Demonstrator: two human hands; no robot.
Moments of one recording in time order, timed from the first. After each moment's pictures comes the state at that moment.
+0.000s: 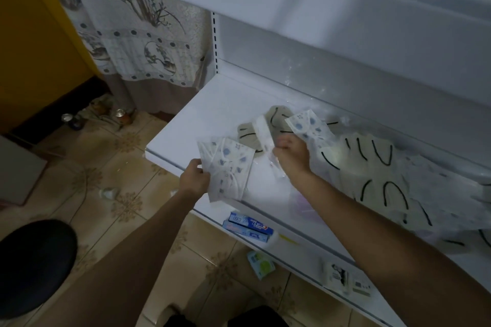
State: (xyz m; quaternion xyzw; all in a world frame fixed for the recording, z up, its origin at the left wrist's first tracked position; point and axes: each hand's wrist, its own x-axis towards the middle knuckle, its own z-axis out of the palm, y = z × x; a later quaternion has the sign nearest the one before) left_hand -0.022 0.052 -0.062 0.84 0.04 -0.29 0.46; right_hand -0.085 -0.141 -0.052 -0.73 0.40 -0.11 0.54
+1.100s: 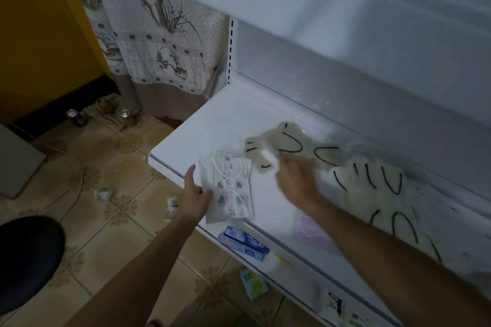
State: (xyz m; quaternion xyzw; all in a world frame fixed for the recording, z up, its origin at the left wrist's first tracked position) left_hand -0.034 0.059 -0.076 0.76 0.06 -0.27 0.59; right_hand -0.080 -0.148 -0.054 -0.98 0.16 0.05 -0.04
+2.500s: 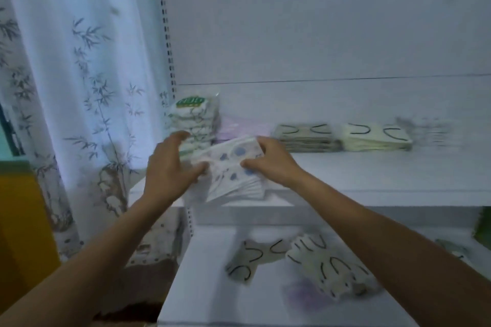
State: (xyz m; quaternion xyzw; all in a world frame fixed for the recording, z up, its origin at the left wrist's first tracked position) left_hand -0.013 0.135 0.329 0.75 -0.46 0.17 0.44; right_hand -0.171 -0.001 0.345 -0.86 0.20 -0.35 0.32
